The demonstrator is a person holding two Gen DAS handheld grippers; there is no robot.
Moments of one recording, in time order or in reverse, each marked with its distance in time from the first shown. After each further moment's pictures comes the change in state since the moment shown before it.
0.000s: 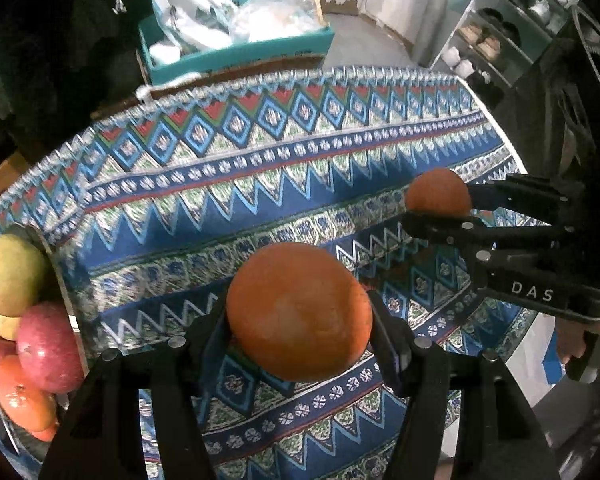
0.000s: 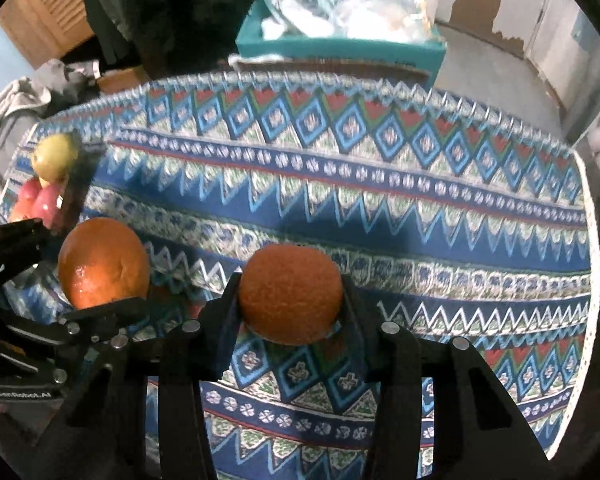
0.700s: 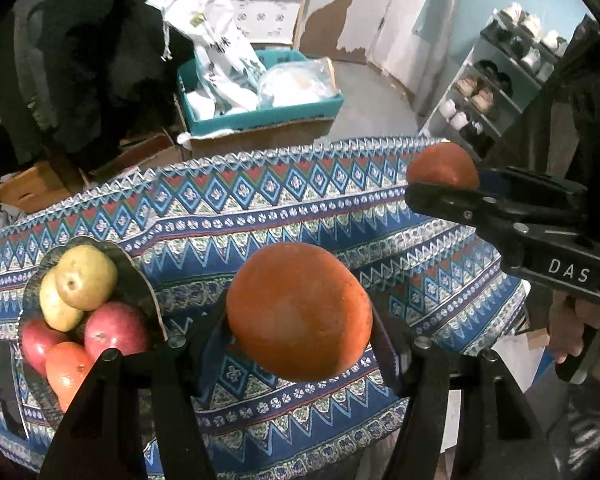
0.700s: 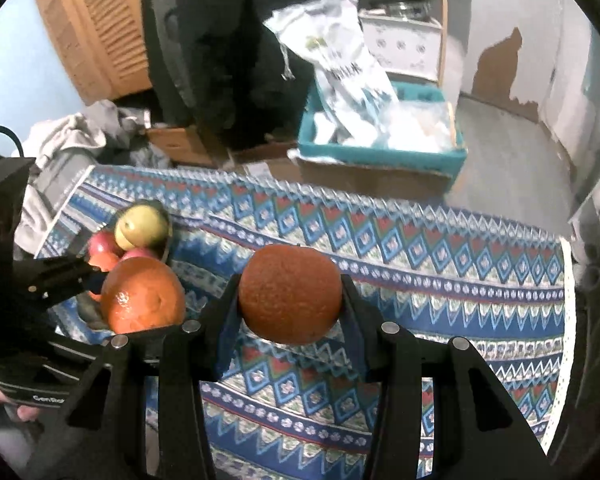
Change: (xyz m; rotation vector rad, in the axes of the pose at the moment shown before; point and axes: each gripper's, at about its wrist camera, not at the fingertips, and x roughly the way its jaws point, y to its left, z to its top) left arm -0.093 0.023 -0.003 -0.069 -0.151 -0.019; right arm -0.107 0.043 0.031 -0.088 -0.219 0.072
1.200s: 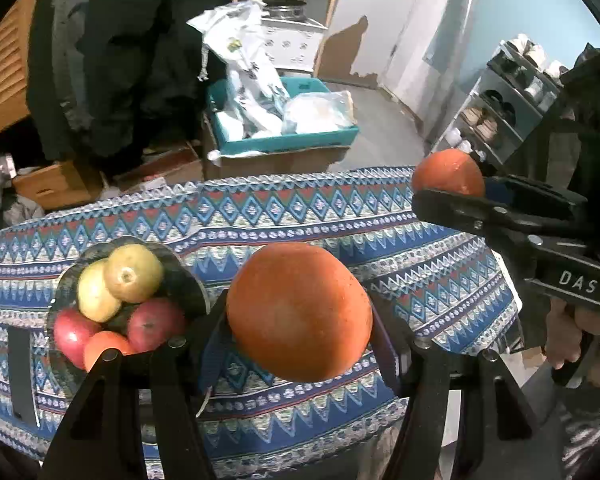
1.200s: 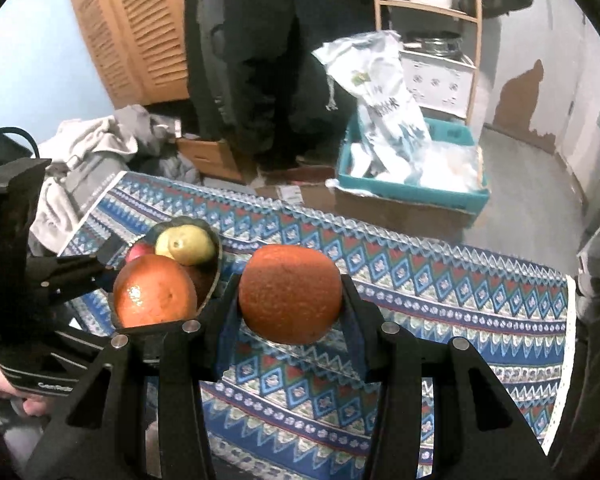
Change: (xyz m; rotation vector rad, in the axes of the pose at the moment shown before) left arm -0.047 0.030 -0.009 -0.053 -0.076 0.019; right arm -0.018 0.051 0.022 -0.077 -0.045 0.055
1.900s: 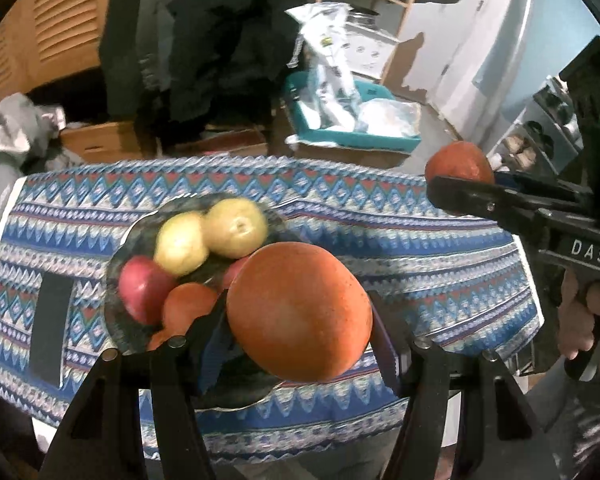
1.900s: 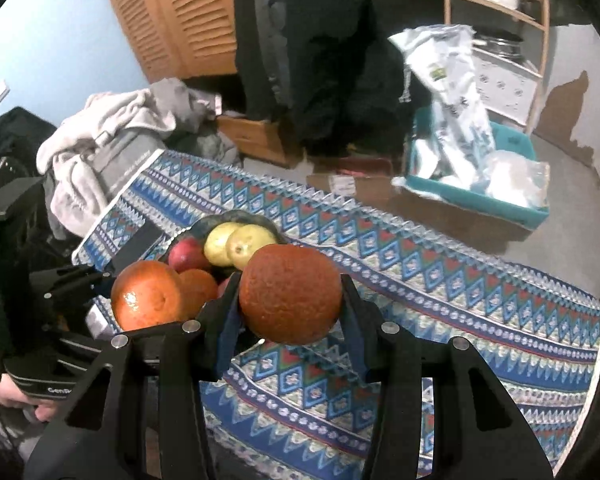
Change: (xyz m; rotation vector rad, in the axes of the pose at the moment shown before) left arm -0.027 0.091 -0.040 -0.156 0.000 0.098; right arm 0.061 0.075 0.026 -0.069 0.105 0.106
